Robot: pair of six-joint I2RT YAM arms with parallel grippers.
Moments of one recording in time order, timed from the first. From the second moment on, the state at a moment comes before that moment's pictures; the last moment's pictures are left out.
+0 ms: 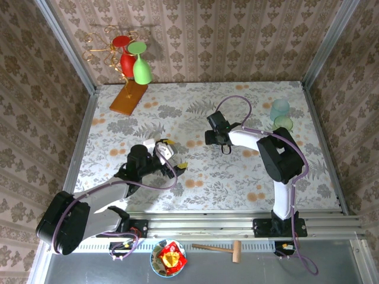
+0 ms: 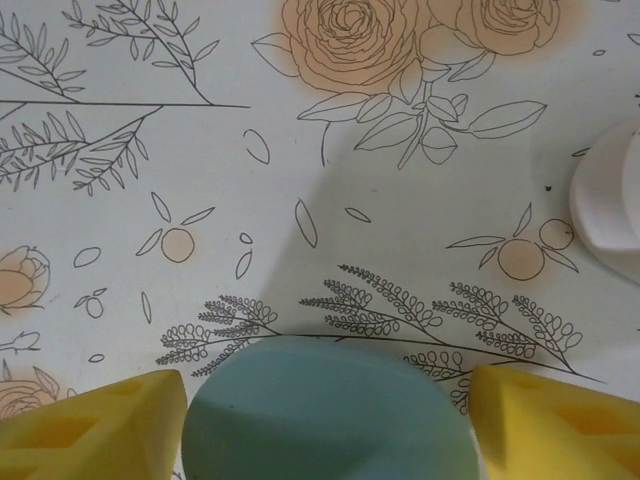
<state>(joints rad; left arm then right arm) -0.57 1.14 0.33 0.50 0.47 0.28 0.50 1.97 1.23 -0.31 0.21 0.43</state>
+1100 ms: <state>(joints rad) -0.06 1.33 0.26 0.72 -0.05 0.15 0.08 1.29 0.38 0.44 0.28 0.07</state>
